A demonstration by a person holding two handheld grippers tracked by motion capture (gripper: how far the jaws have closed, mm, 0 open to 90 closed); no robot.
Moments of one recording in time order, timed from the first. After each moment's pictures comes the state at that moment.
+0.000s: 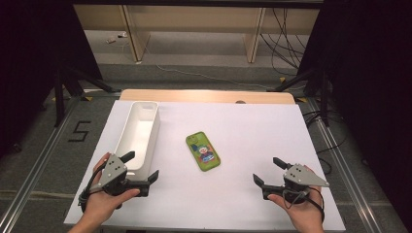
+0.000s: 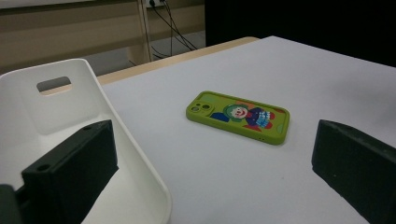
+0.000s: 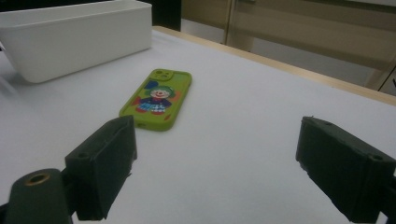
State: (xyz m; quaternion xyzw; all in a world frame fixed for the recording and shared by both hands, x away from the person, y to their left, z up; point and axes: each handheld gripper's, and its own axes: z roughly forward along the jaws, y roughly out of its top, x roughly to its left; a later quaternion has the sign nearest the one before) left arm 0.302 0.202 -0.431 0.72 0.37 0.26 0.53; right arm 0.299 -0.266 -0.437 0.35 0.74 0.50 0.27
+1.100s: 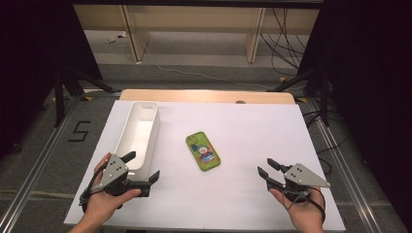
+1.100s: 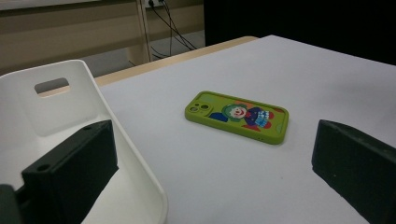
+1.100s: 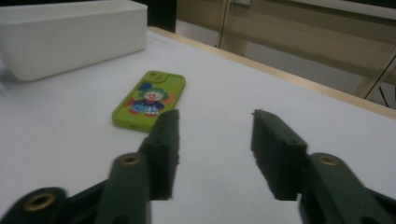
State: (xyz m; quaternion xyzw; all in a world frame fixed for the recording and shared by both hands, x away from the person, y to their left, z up) left arm 0.301 0.200 -0.431 0.72 0.37 0.26 0.53; right arm 0.297 -0.267 -0.431 0.34 0.75 0.49 0.29
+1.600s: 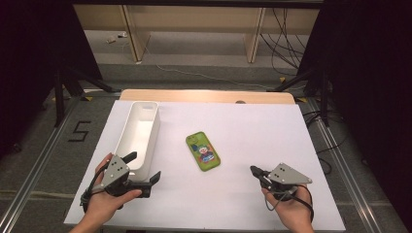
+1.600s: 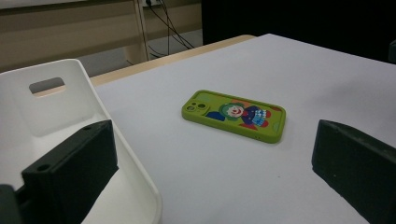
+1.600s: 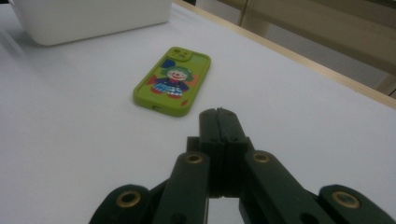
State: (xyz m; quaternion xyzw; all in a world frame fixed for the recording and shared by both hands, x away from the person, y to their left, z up) left arm 0.301 0.198 -0.432 0.72 0.36 0.26 0.53; right arm 0.302 -0.241 -0.434 0.31 0.79 0.45 0.27
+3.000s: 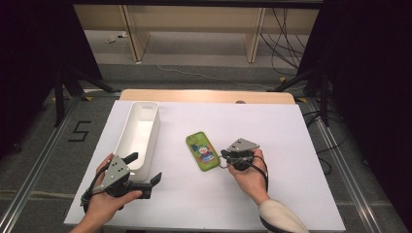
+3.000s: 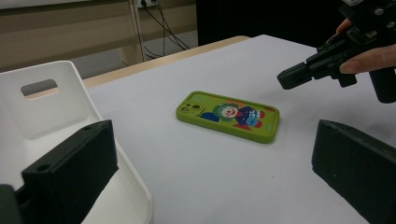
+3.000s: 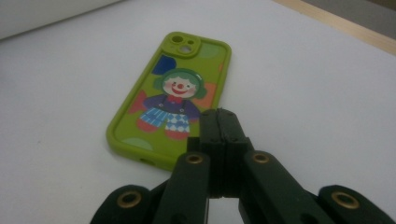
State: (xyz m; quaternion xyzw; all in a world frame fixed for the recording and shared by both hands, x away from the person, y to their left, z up) left arm 0.299 0.196 -0.432 0.72 0.36 0.26 0.53; right arm 0.391 -0.156 -0.460 0.35 0.82 0.39 0.22
